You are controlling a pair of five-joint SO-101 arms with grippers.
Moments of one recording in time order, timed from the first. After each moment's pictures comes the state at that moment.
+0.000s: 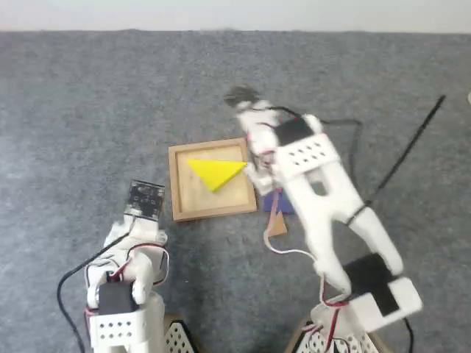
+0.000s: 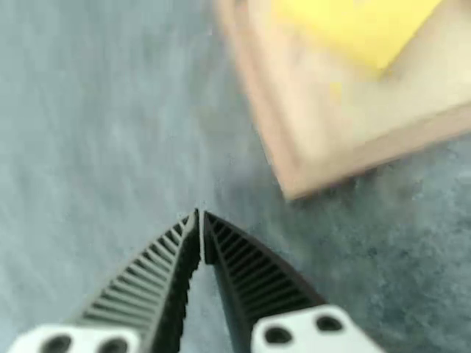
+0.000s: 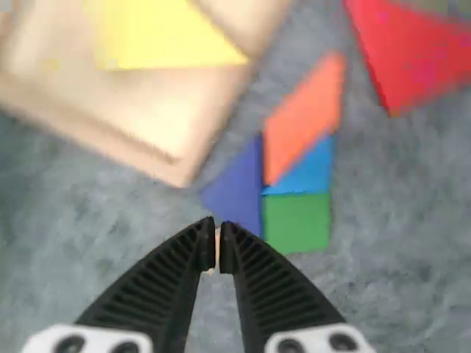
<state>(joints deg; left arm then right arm) -10.2 -103.1 95.0 68.3 -18.1 -24.5 -1.7 13.5 74.7 10.2</state>
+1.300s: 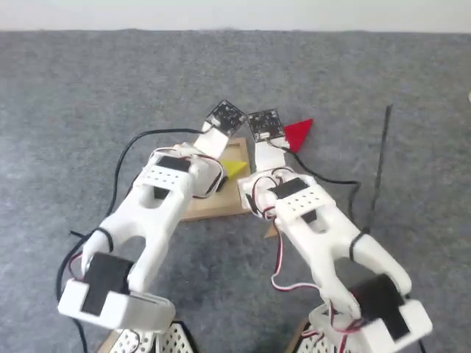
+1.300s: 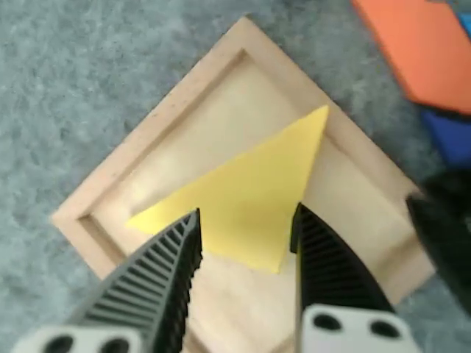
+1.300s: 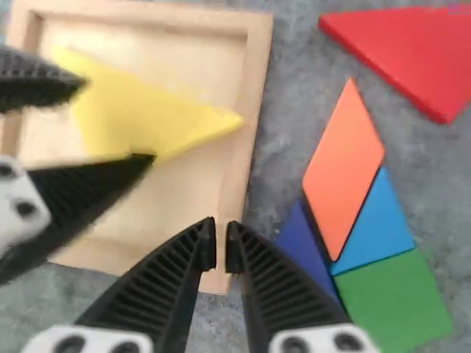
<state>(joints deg) 8.3 -0.1 39.1 38.6 -14.2 -31.1 -6.3 44.9 32.3 -11.6</state>
